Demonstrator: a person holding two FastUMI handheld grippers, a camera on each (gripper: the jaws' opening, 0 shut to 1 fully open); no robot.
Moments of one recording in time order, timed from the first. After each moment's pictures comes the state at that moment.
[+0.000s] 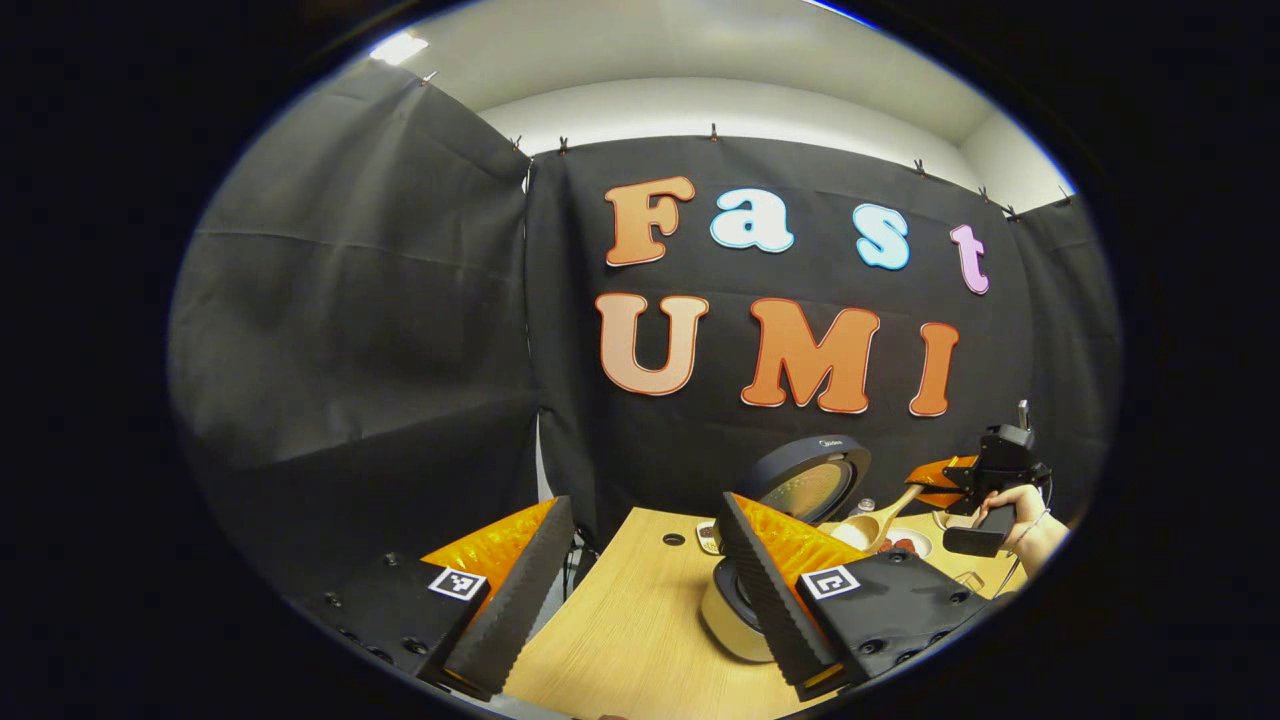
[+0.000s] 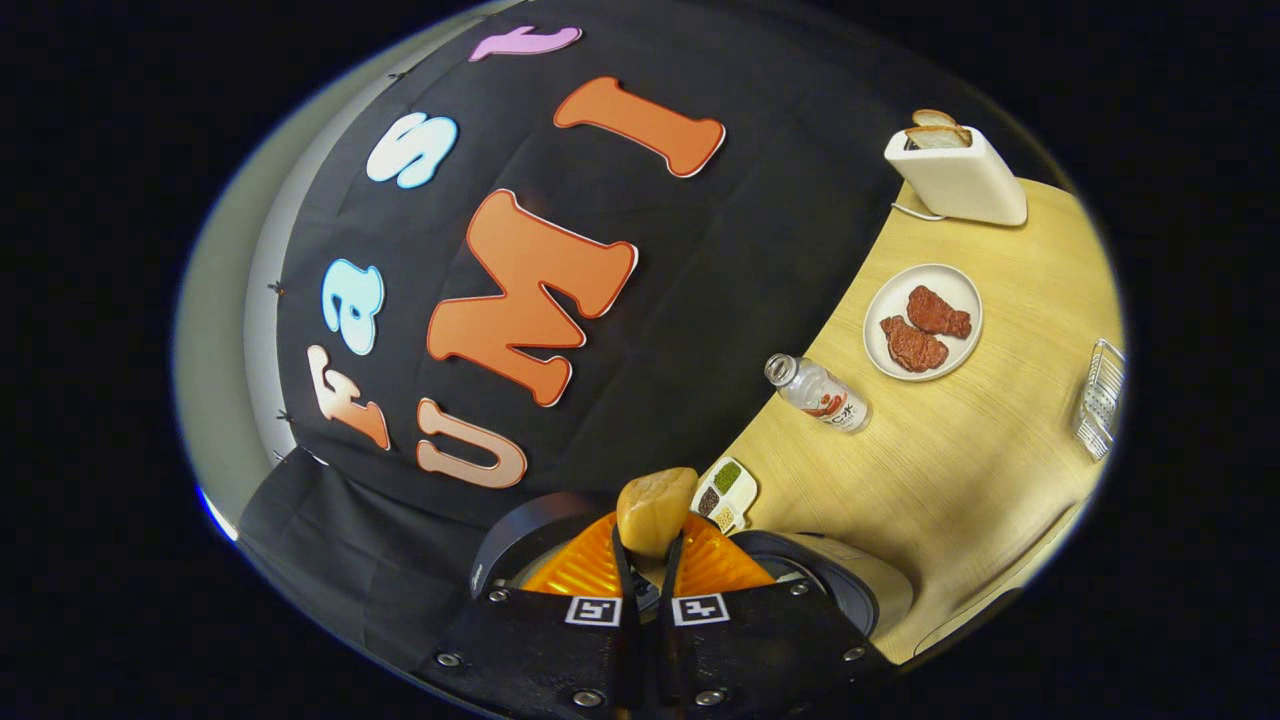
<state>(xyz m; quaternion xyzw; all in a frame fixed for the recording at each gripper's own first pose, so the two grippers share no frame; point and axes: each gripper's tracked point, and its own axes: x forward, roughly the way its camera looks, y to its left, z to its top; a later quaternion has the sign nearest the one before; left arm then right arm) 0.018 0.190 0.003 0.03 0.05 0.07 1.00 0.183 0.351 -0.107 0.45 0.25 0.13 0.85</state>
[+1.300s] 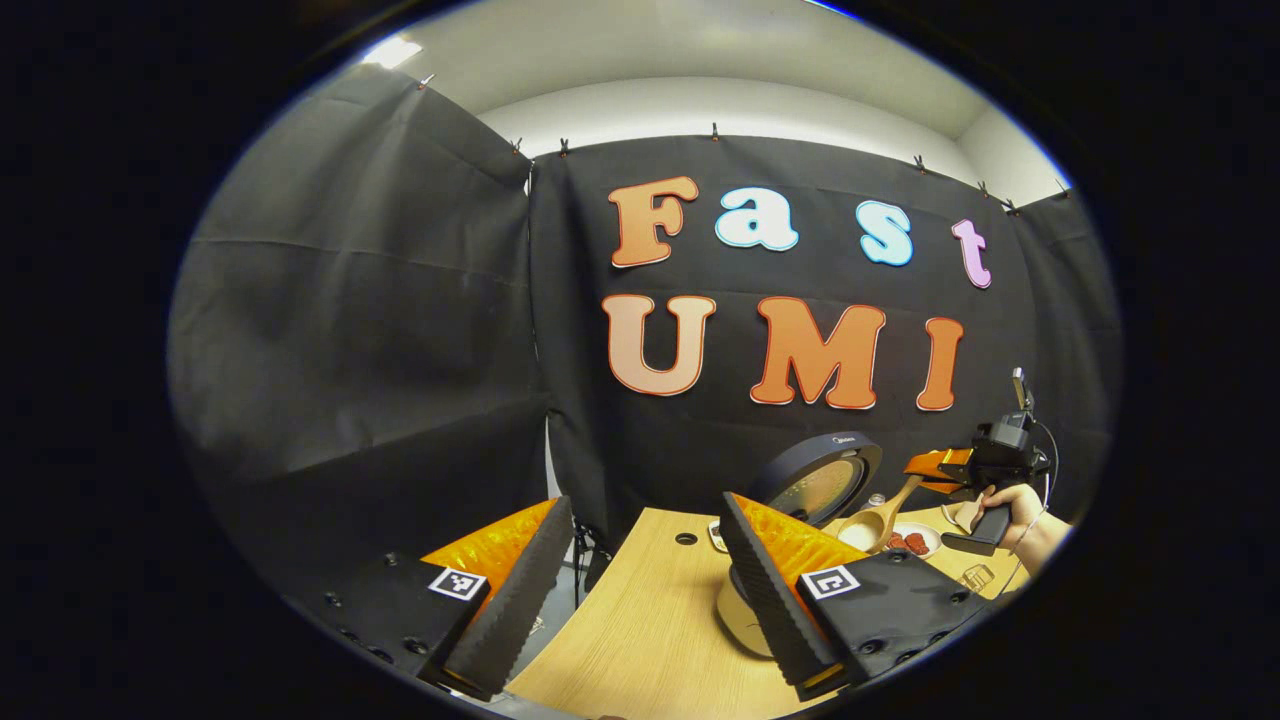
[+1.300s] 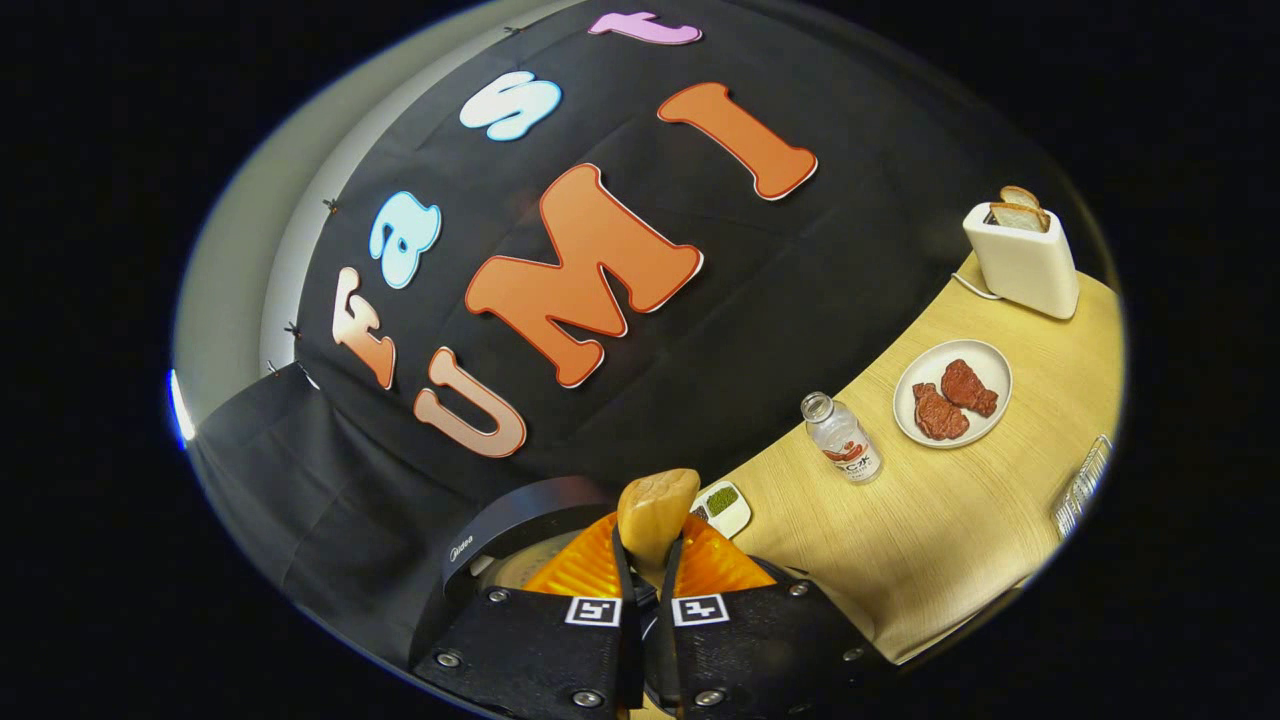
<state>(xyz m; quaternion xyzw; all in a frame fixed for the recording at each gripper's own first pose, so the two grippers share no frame) 0.017 0.201 0.005 0.04 0.05 0.08 0.99 0.187 0.368 -0.097 0.34 0.21 0.17 0.90</state>
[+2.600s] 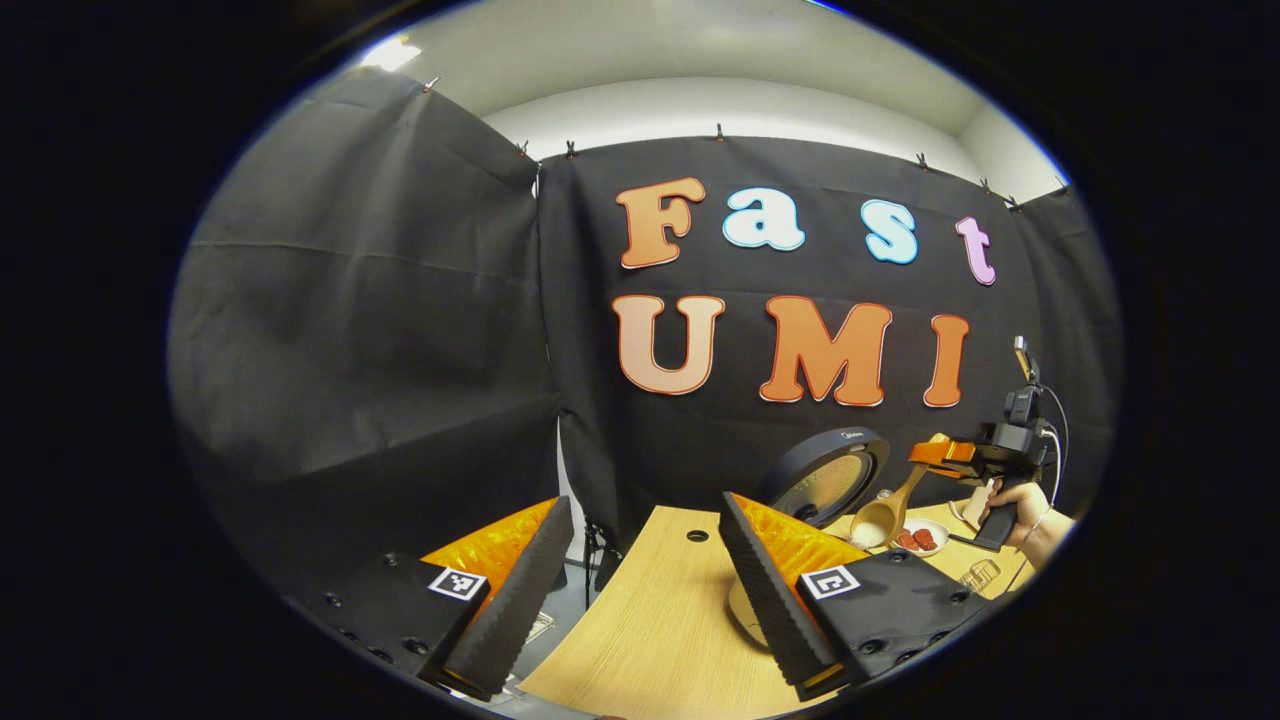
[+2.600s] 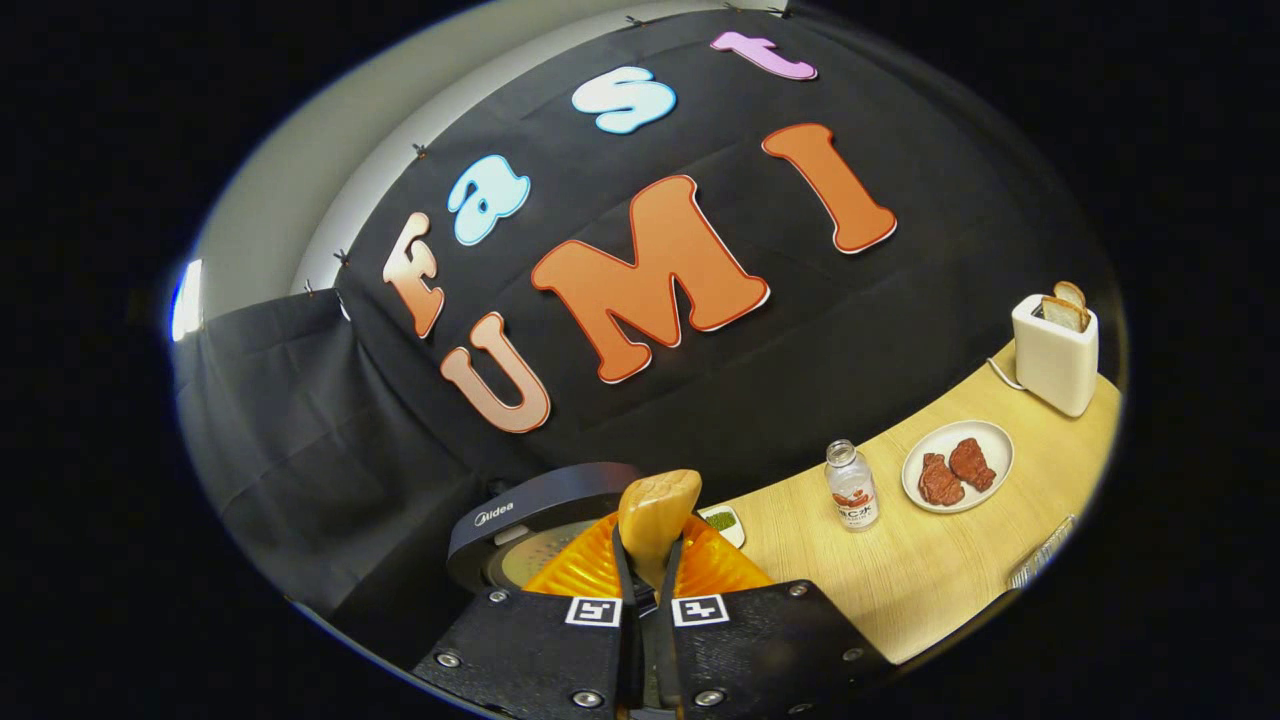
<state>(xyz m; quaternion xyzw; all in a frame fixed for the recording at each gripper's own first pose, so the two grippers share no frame) 0.004 0.211 0.007 0.04 0.05 0.09 0.99 0.168 0.383 -0.070 0.24 0.15 0.22 0.94</state>
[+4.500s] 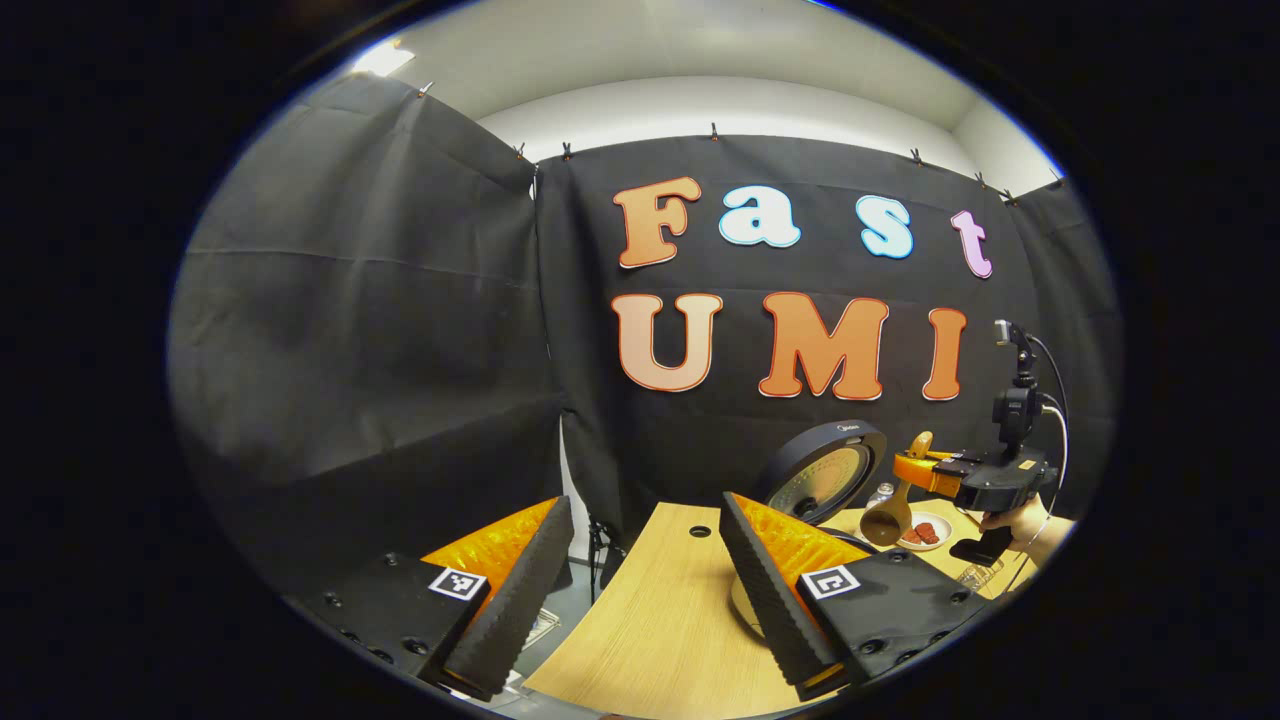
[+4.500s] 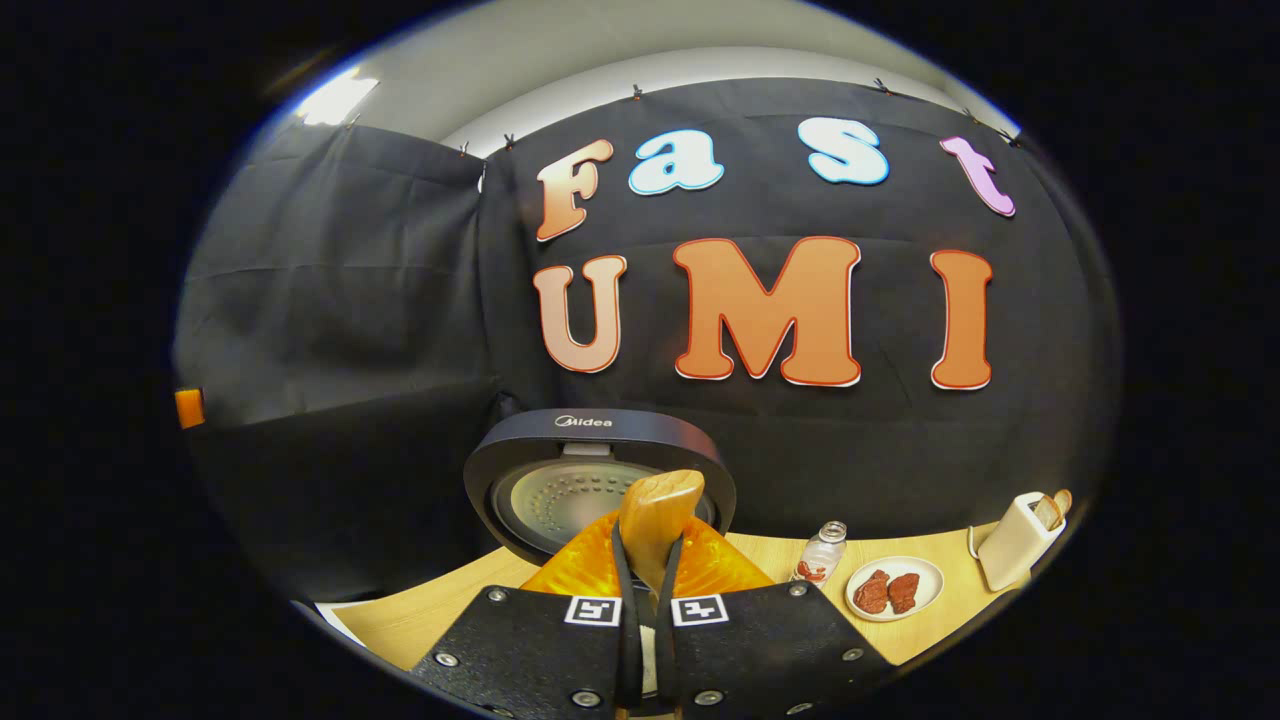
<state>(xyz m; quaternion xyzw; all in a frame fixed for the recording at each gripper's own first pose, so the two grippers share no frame) -0.005 0.204 0.008 0.04 0.05 0.09 0.99 0.125 0.406 -0.073 -0.01 0.05 0.29 0.95</state>
